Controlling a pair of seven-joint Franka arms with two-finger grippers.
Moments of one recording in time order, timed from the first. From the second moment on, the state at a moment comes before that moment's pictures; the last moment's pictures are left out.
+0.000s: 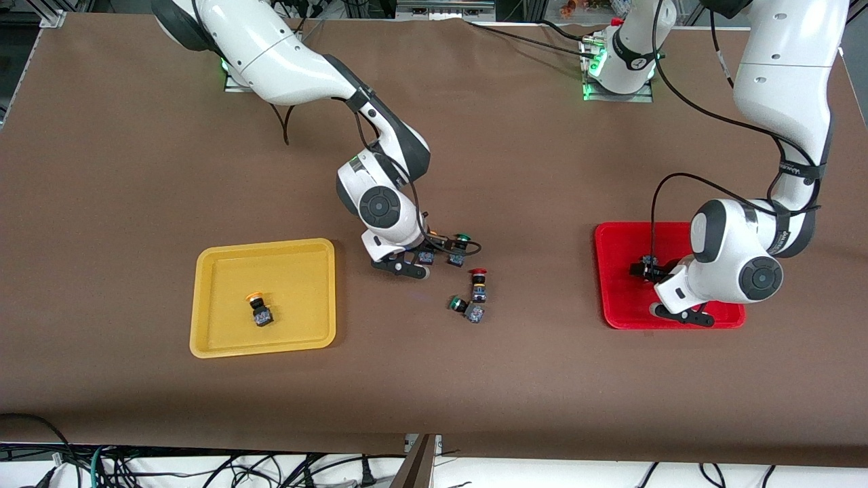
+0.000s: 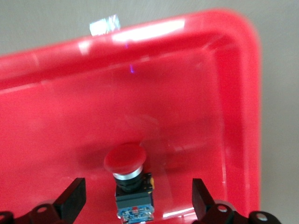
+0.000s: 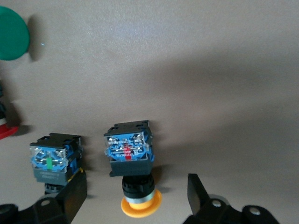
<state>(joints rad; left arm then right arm) 0.04 0.65 -0.06 -1.65 0.00 2.06 0.18 0.55 0.89 0.19 -1.36 0.07 2.26 0.88</state>
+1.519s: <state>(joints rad) -0.04 0.60 -0.17 -1.64 0.00 2.04 0.00 0.38 0.80 -0.08 -1.31 0.05 1.95 0.13</state>
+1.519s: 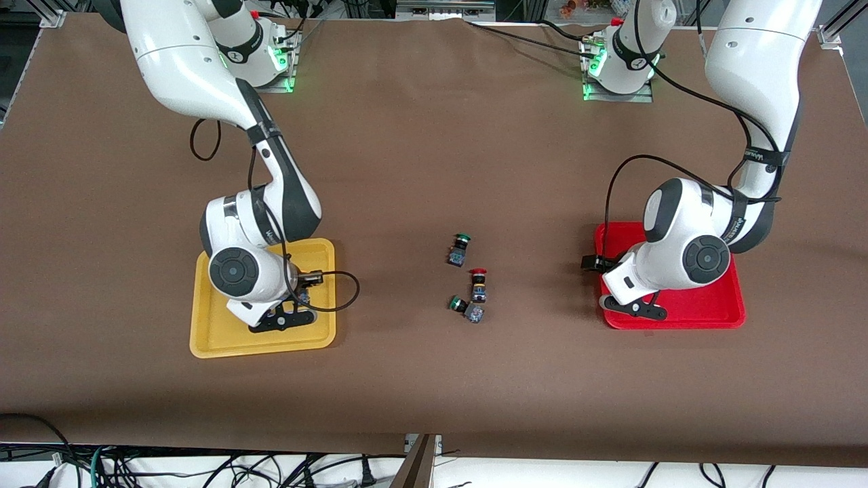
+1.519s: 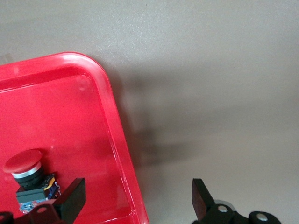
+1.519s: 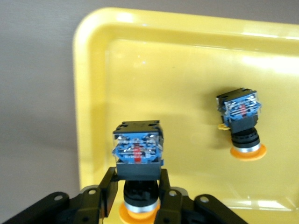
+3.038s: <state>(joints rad) -0.35 0.76 -0.20 -1.49 -0.01 2.35 -0.41 0.35 0.29 -0.15 -1.42 0.05 1.62 0.09</state>
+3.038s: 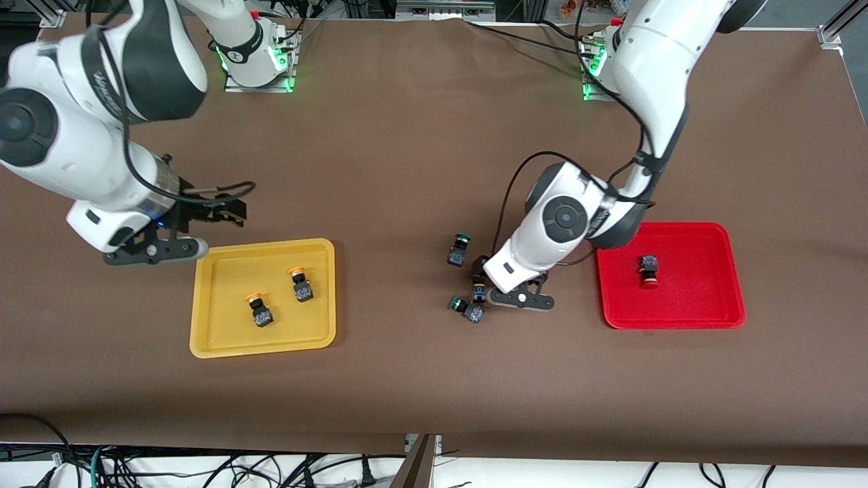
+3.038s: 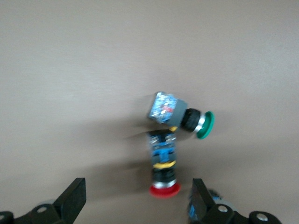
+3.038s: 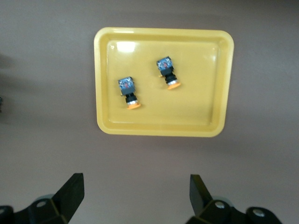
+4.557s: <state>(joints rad) -0.31 0.80 -0.15 -1.41 0.00 2.27 -0.33 0.19 0.20 -0.05 -1.56 0.04 1.70 0.03</state>
